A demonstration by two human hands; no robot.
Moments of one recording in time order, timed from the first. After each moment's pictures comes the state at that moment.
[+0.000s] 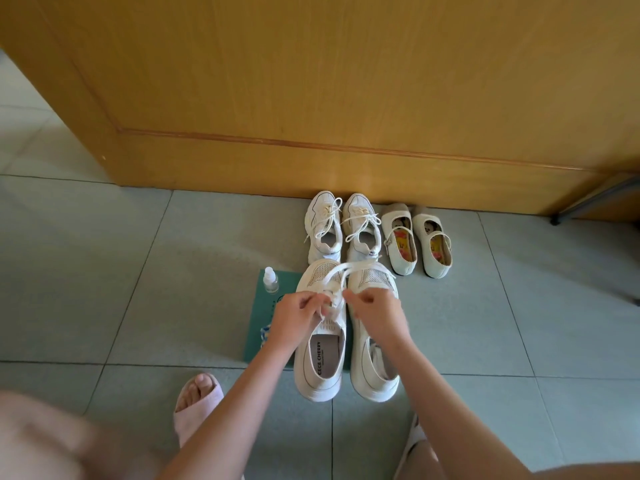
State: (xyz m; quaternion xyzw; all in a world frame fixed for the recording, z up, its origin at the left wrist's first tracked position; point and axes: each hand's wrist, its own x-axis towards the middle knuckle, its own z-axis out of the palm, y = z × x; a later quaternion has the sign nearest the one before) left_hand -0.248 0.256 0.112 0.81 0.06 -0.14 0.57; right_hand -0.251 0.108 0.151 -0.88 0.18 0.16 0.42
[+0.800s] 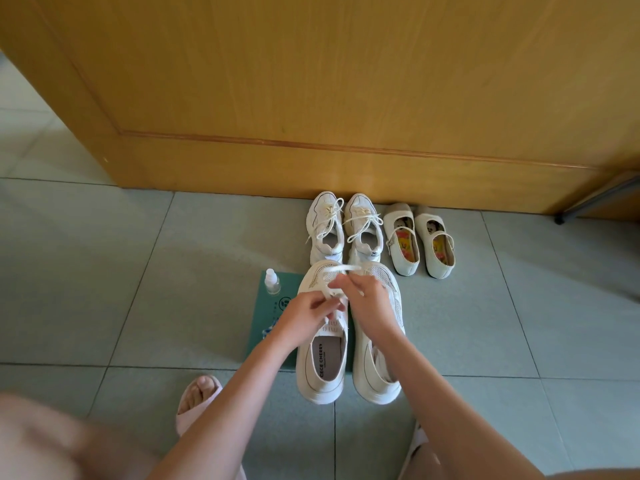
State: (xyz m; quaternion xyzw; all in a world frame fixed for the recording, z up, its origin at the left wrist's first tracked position) left_hand -0.239 0.255 0.130 0.80 -0.01 -0.25 0.54; right_hand -0.236 0.116 0.142 -0.85 0.07 0.09 0.52
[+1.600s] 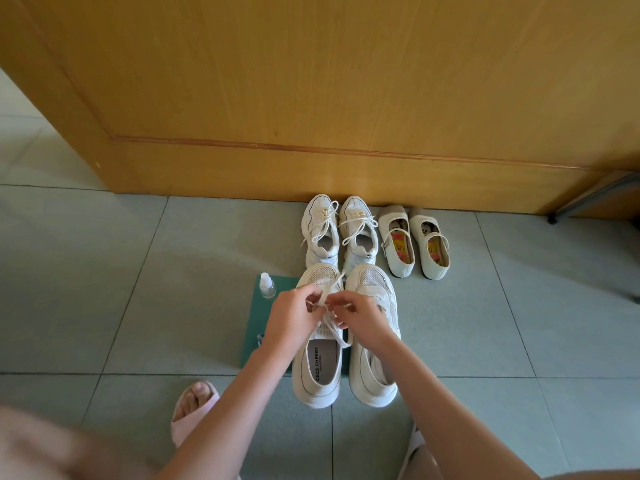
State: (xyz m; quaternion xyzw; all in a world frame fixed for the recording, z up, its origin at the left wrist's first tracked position) left_hand -0.242 0.252 0.132 0.90 -0.02 -0.08 0.42; right_hand -0.244 0.110 0.134 -0.83 0.08 0.21 0.51
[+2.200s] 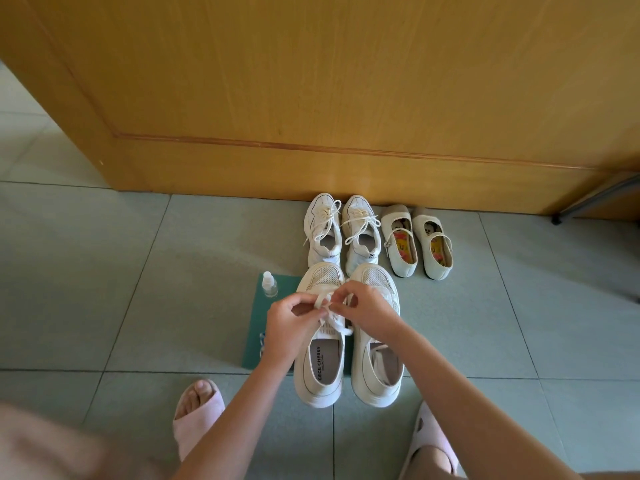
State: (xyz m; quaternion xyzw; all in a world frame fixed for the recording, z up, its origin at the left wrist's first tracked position) left_hand -0.259 0.255 0.125 0.74 0.13 -0.09 0.66; right_hand -0.229 0.100 0.138 -0.89 -0.02 0.21 0.40
